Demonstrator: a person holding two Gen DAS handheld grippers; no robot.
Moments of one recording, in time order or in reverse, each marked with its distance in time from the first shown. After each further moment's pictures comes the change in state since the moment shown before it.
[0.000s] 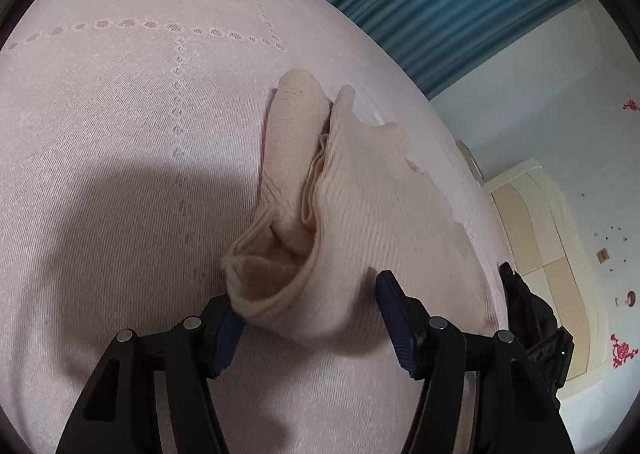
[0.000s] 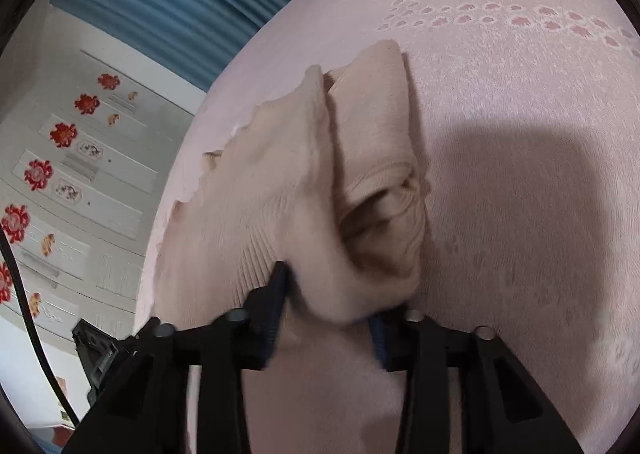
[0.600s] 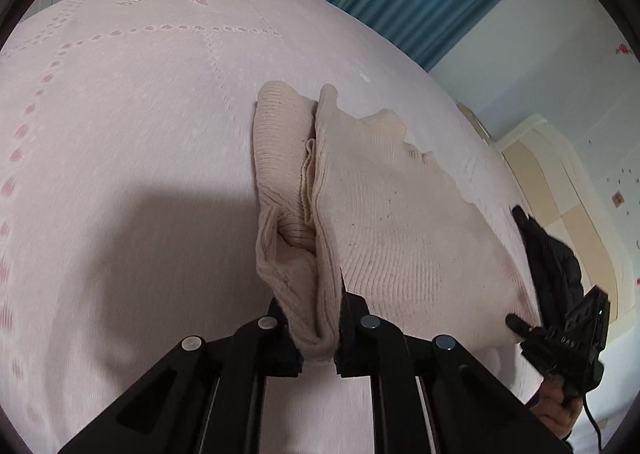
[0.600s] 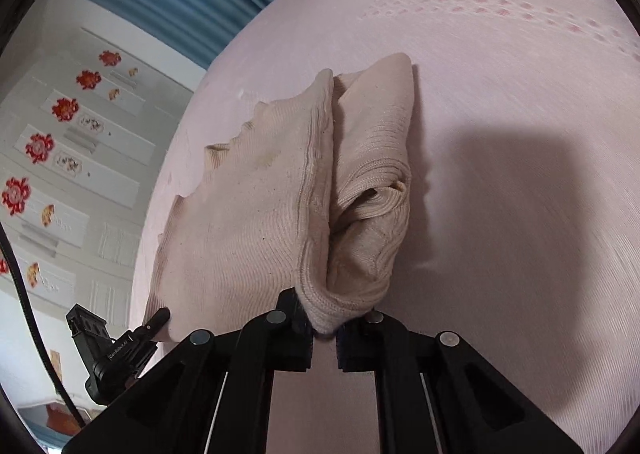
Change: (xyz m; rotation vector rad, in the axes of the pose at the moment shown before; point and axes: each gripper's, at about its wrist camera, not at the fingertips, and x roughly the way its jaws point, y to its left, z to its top) left arm -0.086 -0.013 -0.100 0.140 0.041 0.080; right arm -0.097 -0.017 -0.066 -0.035 0.082 -0.025
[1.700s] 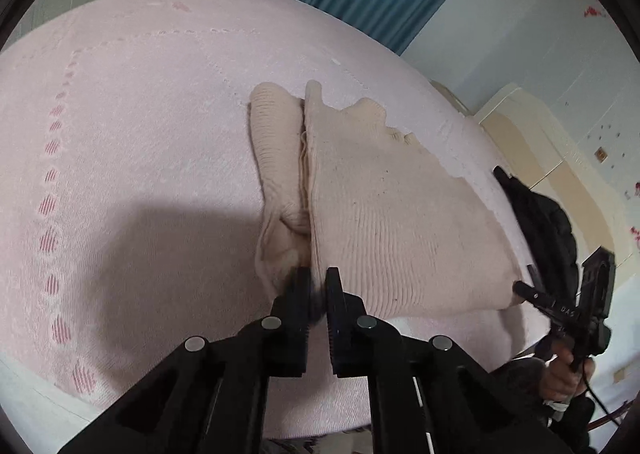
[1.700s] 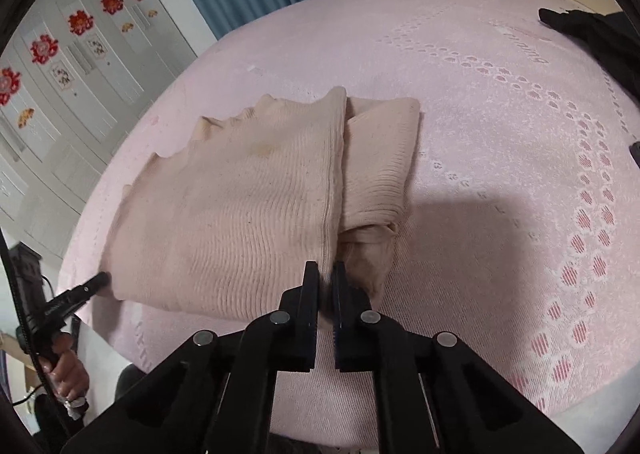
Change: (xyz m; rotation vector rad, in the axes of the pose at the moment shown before) left arm -0.045 0.011 -0.037 0.100 0.013 -0.047; right arm -0.049 0.013 -0.050 -0.293 -0.062 -0.186
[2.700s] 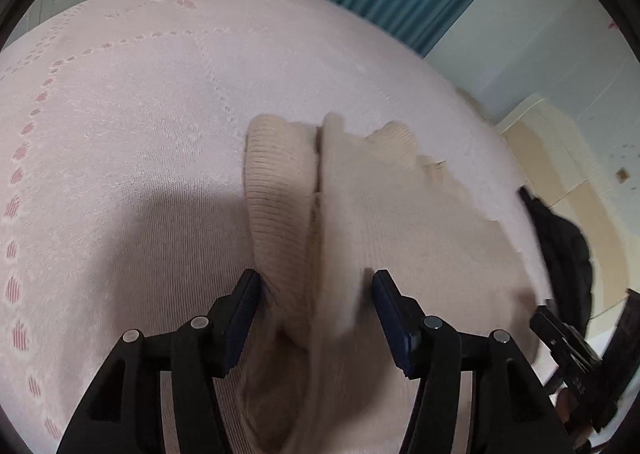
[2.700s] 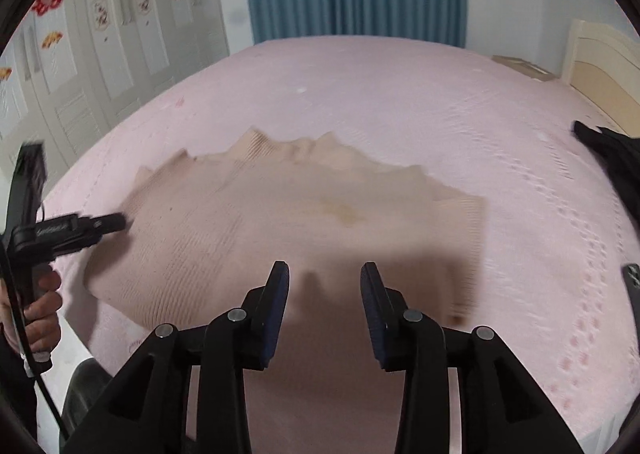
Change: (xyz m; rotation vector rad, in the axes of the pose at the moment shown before) left arm 0.063 -0.012 0.057 -0.037 0.024 0.106; right arm 0.029 0.103 0.021 -0.315 -0.111 -0.120
